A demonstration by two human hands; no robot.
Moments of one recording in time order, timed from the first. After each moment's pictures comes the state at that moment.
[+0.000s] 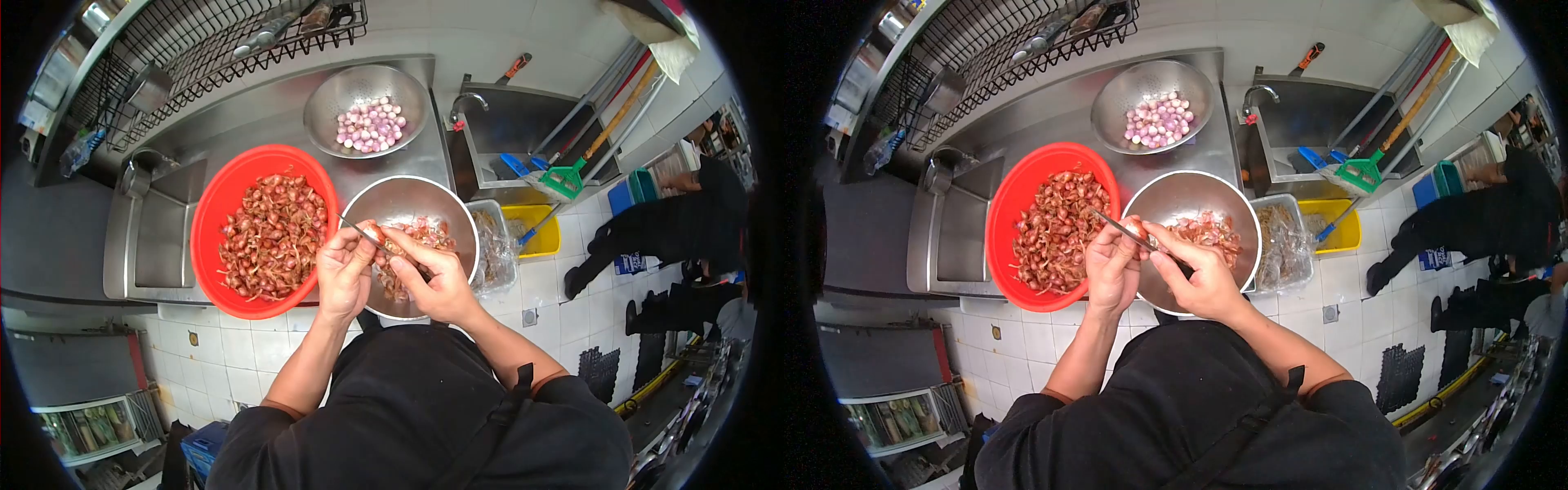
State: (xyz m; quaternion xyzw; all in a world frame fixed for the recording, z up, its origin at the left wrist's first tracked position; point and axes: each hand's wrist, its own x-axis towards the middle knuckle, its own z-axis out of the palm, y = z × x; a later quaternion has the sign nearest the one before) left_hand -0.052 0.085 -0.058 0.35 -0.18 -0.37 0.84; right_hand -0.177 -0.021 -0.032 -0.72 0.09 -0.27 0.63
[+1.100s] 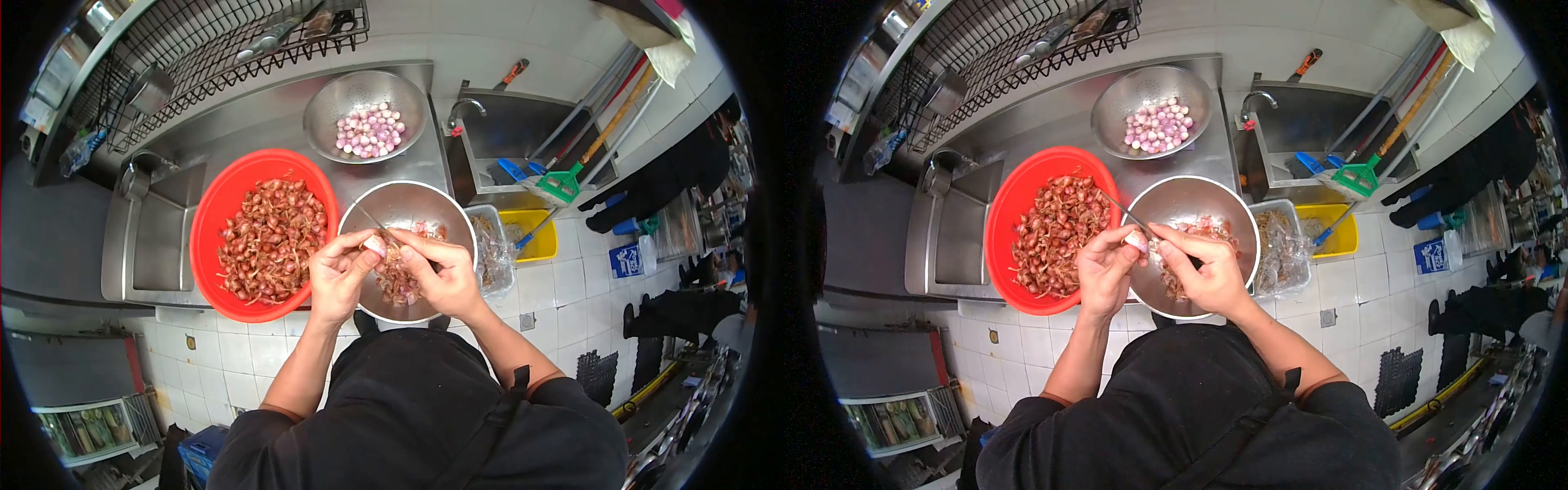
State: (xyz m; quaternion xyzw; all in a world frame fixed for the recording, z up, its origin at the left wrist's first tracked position) left_hand -0.045 0.098 -0.054 0.42 -0.30 -0.33 0.79; right_hand -0.176 -0.030 -0.027 -0.70 0.12 -0.30 0.63
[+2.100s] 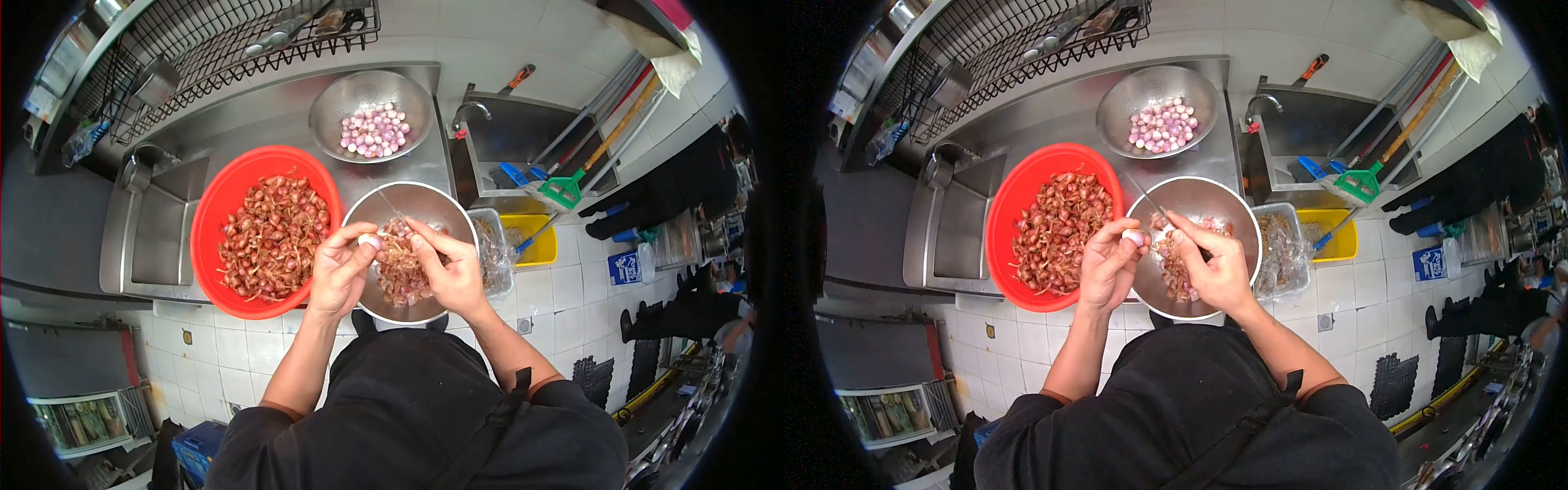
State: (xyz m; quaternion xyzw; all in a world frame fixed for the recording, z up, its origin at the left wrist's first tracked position) left_hand -0.032 0.095 -0.061 0.33 -0.24 -0.41 0.81; right_hand -0.173 -0.036 -0.032 -0.70 0.18 -0.29 0.63
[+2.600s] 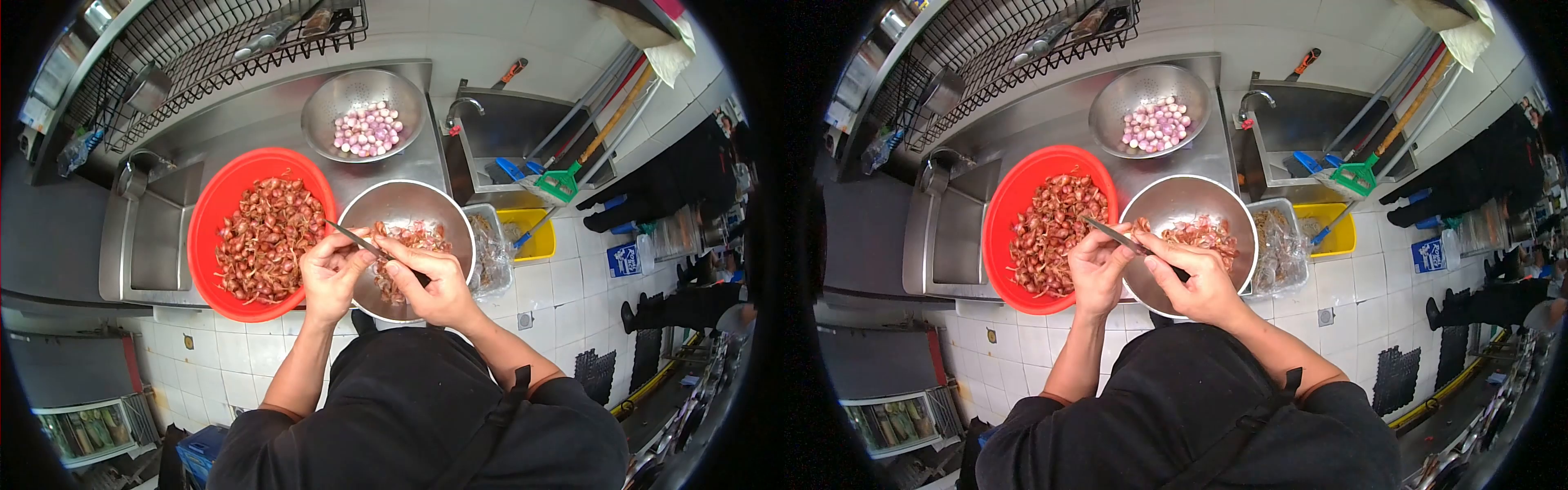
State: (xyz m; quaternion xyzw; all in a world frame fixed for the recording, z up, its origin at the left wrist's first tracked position) left_hand -0.040 0.100 -0.052 0.48 -0.30 -0.28 0.77; right_hand -0.178 -0.022 -0.018 -0.76 0.07 -0.28 0.58
